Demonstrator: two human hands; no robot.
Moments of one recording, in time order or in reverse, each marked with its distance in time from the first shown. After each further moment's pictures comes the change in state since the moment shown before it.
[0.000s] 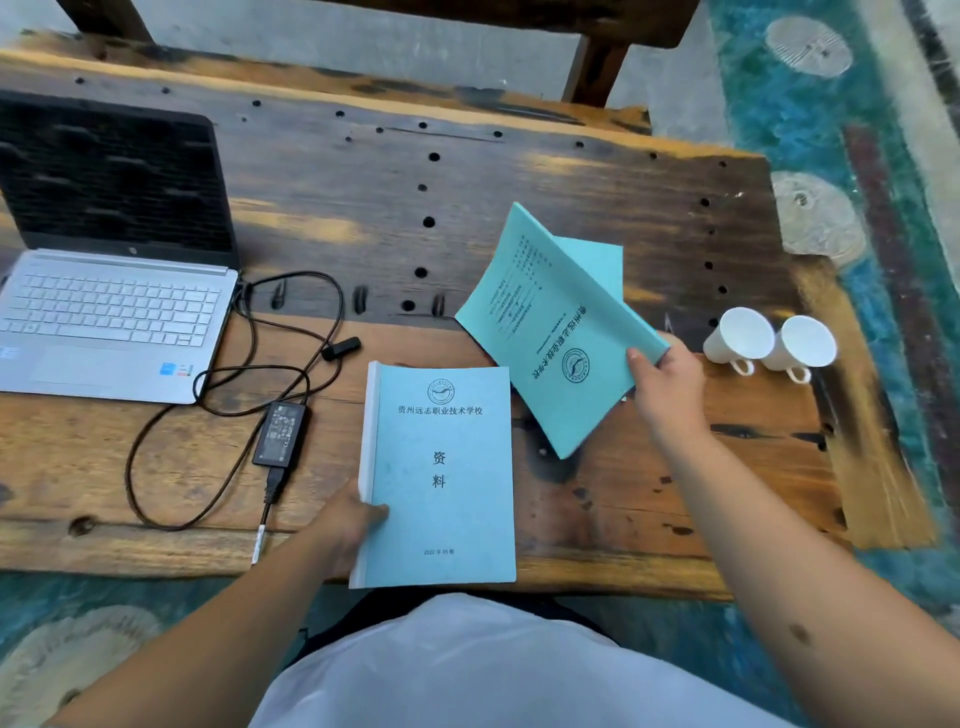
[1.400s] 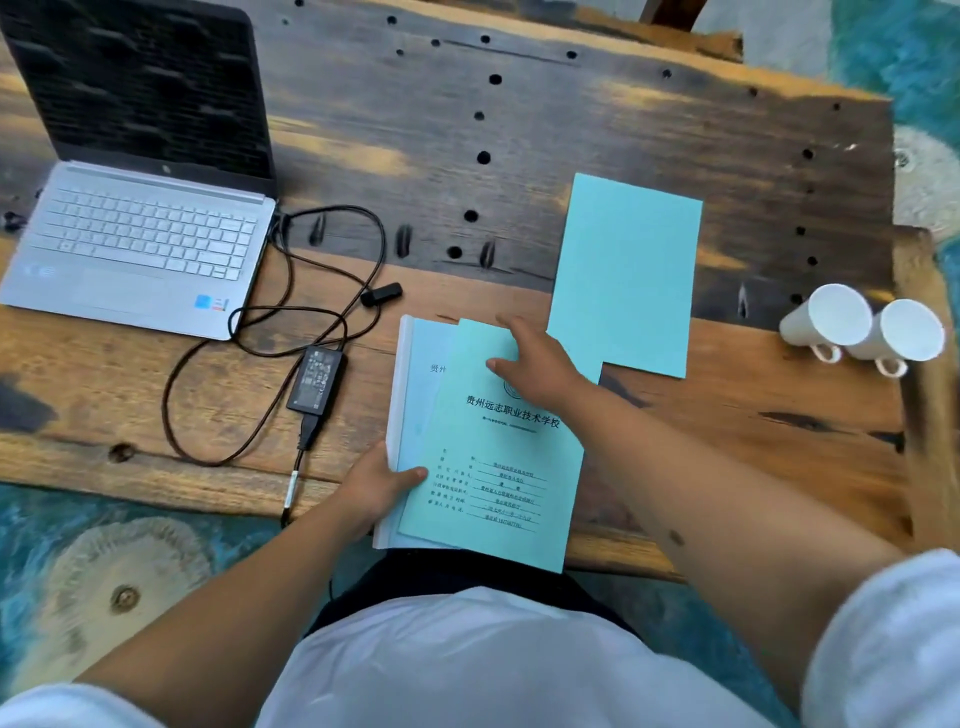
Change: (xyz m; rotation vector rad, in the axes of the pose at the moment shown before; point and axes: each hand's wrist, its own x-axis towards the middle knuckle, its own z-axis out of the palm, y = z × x) left_hand 0.036 -0.040 -0.015 0.009 -0.016 0.135; right_hand -0.026 0.014 0.163 -0.544 -0.764 -0.194
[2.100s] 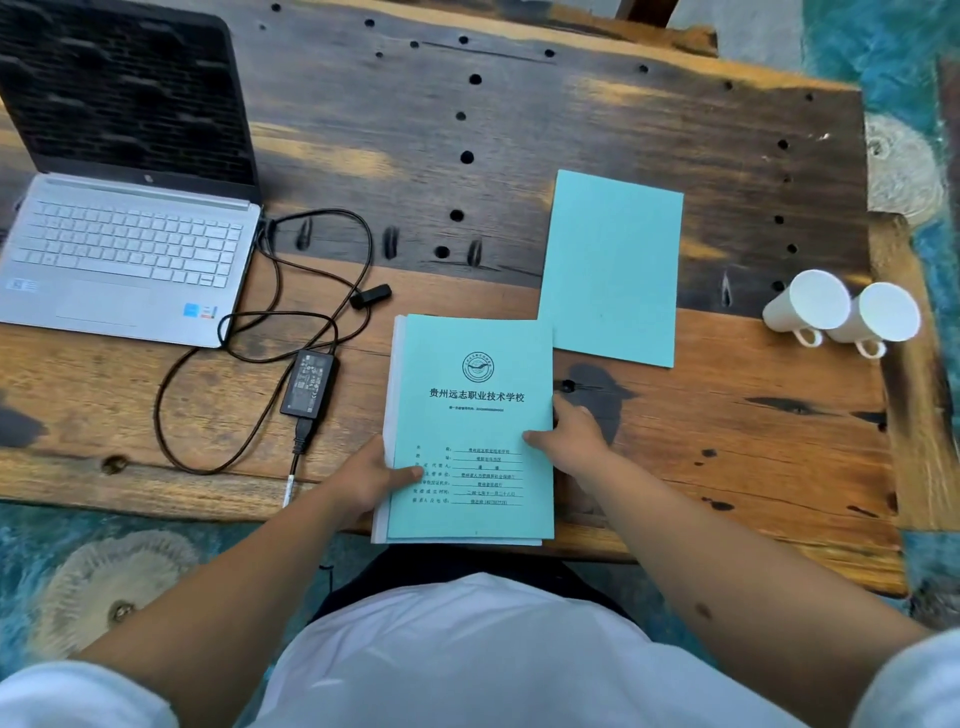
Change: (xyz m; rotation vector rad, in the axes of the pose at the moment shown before) left_hand 0.006 0.008 -0.014 0.016 -0.210 0.017; right_hand -0.069 0.059 0.031 0.261 0.011 0.470
